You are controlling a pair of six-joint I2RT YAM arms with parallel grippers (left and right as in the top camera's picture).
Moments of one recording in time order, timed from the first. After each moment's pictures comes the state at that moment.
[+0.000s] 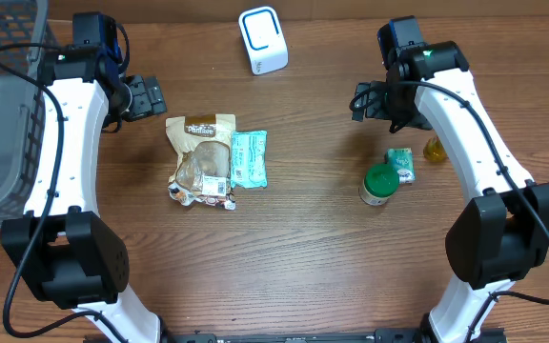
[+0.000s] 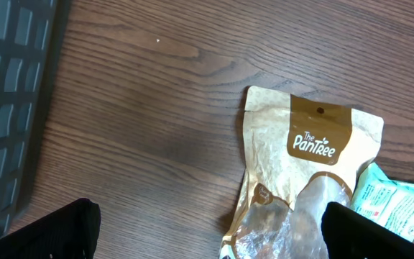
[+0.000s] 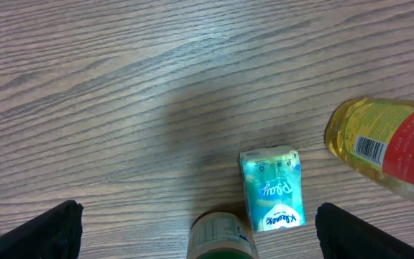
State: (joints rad) left arm 0.08 1.89 1.78 -1.14 -0.06 -0.25; right arm 0.20 1.95 1.79 -1.18 0.10 0.36
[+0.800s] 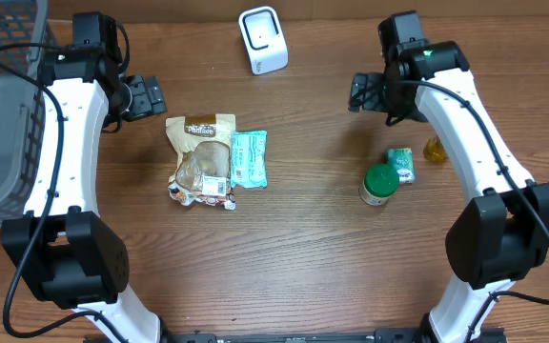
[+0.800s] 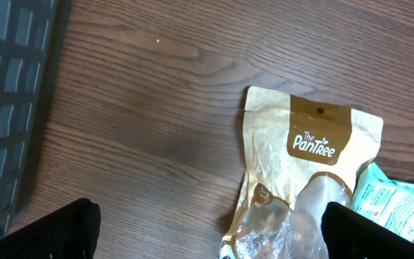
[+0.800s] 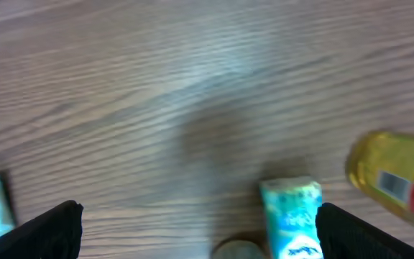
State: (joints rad) left arm 0.08 1.89 1.78 -1.14 -0.06 -0.25; right arm 0.20 1.95 1.79 -1.08 0.06 0.36
